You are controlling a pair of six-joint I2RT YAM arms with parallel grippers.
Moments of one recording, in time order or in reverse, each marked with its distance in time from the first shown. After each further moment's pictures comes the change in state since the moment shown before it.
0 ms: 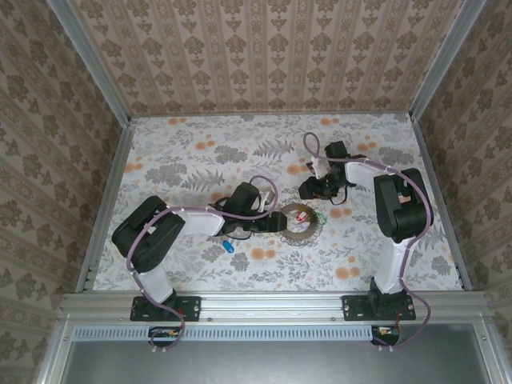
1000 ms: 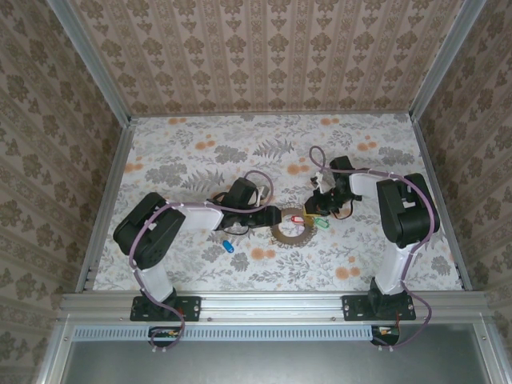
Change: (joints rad) left arm 0.053 0.026 0.036 -0.050 -0.038 -0.010; right arm -0.014 -0.074 -0.195 0.051 -0.143 0.066
